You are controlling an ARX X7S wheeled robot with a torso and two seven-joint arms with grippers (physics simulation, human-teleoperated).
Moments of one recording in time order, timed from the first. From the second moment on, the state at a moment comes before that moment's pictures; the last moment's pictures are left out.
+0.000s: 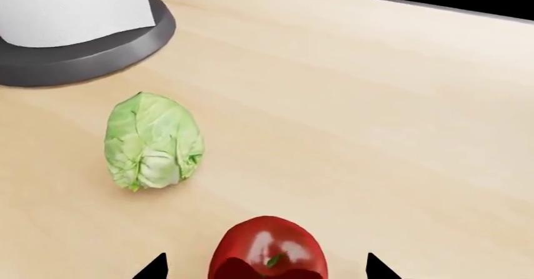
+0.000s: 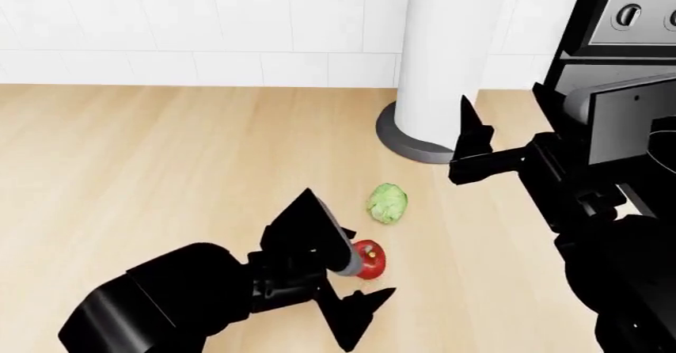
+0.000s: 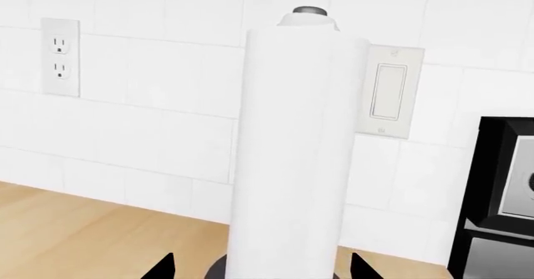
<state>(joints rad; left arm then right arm) -0.69 -0.36 0.53 0.35 -0.57 -1.06 0.45 0.61 0.40 0.06 -0.61 0.50 1.00 0.04</state>
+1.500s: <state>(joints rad) -0.77 -0.39 0.07 0.52 -0.65 -1.20 0.10 0.77 0.51 -0.09 -0.70 0.74 1.30 -0.08</state>
